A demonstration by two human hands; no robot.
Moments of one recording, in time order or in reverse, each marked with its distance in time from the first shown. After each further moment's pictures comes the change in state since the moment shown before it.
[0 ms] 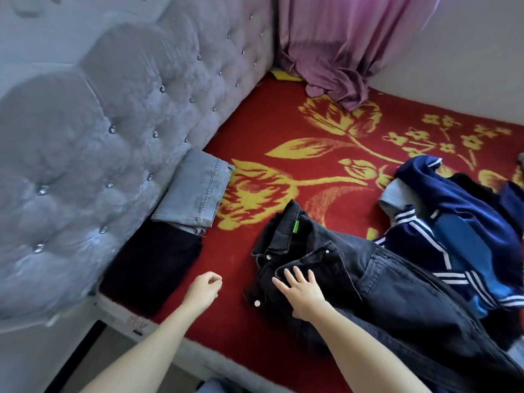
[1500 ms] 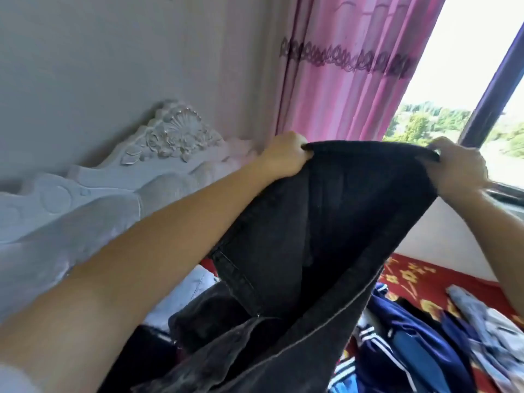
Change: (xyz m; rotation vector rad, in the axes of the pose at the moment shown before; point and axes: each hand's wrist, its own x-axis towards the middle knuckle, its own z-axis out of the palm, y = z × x) left_hand -0.247 0.350 -0.171 0.224 0.440 1.178; right_hand -0.348 0.150 -0.322 0.321 1.549 0.676
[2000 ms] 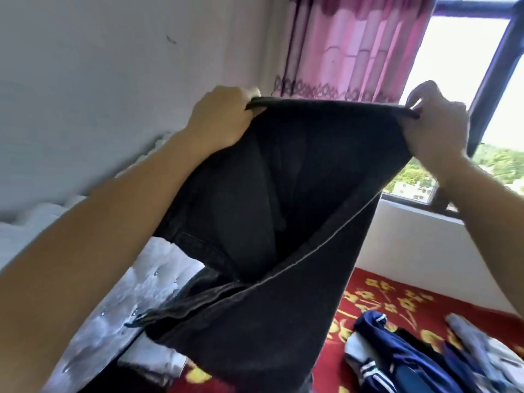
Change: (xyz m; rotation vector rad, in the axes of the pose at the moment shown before) left_hand -0.014 -0.007 -0.117 0.323 0.419 0.197; right_hand 0.039 -0.079 -0.057 0.160 0.290 -0.220
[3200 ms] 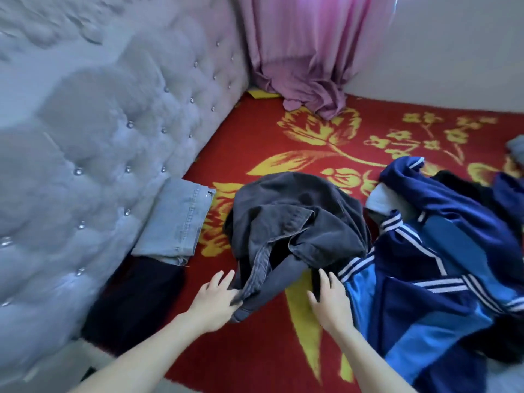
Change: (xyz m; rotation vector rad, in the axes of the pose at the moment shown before) left_hand -0.367 -0.034 0.317 0.157 -1.572 -0.315; right_hand -0.513 0.113 0.212 0.018 -1.421 0.620
